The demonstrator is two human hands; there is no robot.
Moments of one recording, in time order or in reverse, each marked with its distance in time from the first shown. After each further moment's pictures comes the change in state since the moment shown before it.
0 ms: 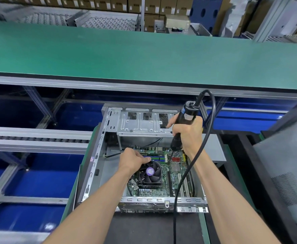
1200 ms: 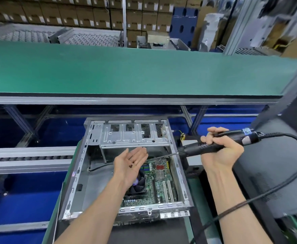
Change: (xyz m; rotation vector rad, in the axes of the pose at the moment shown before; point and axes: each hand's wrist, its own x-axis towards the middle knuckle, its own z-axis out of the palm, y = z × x) left_hand -0.019 0.039 0.026 -1.516 -0.433 -0.135; right_hand -0.039 -0.047 -0.097 0.839 0.514 0.082
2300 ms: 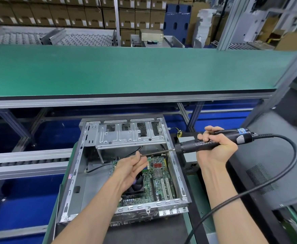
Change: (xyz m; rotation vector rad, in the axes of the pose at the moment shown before) left_hand -0.001 -0.009 -0.002 0.340 0.129 -0.035; right_hand 0.004 0.008 -0.012 0.076 0.097 -0.033
